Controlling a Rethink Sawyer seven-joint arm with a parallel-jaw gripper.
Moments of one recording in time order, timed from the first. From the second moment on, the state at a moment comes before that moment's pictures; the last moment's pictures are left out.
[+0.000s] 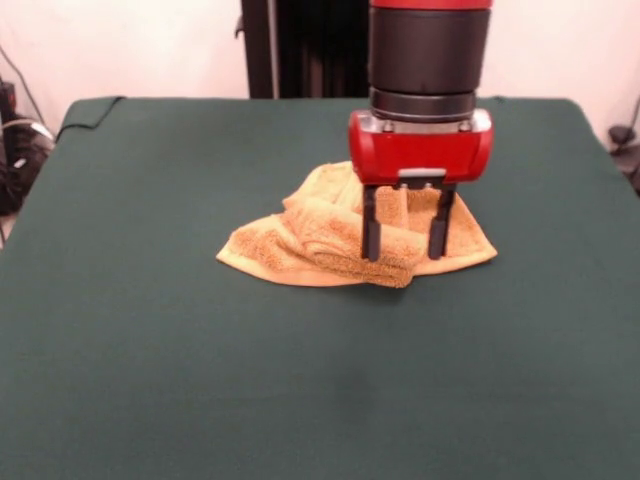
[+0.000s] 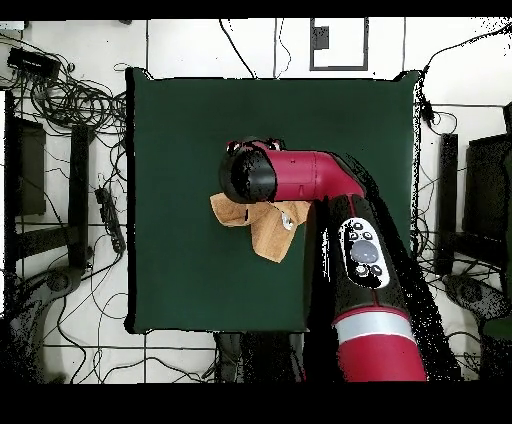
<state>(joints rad) -0.22 -0.57 0.15 1.43 -0.22 0.41 1.70</state>
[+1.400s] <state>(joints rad) -0.26 -0.57 0.15 1.46 -0.22 0.41 1.70</state>
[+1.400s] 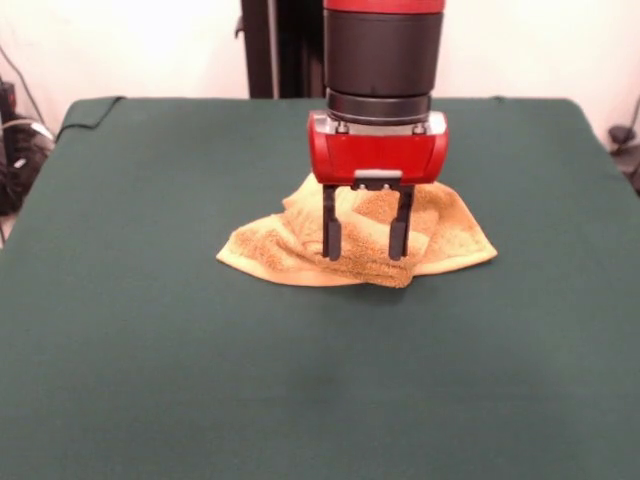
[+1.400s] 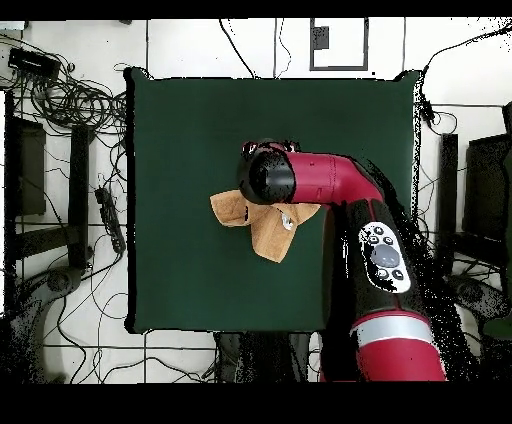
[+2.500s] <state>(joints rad) -0.23 -0.60 0.15 1.60 -0.22 0.41 1.70</state>
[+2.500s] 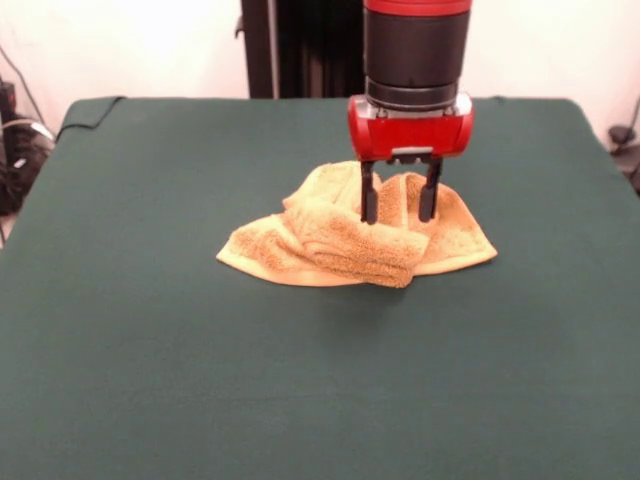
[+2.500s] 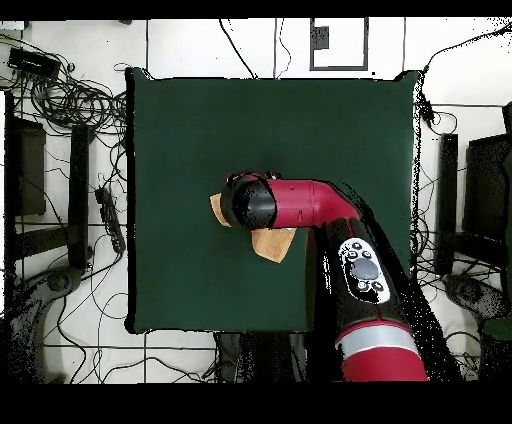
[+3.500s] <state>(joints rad) -0.23 -0.56 0.15 1.60 -0.22 0.39 1.70</state>
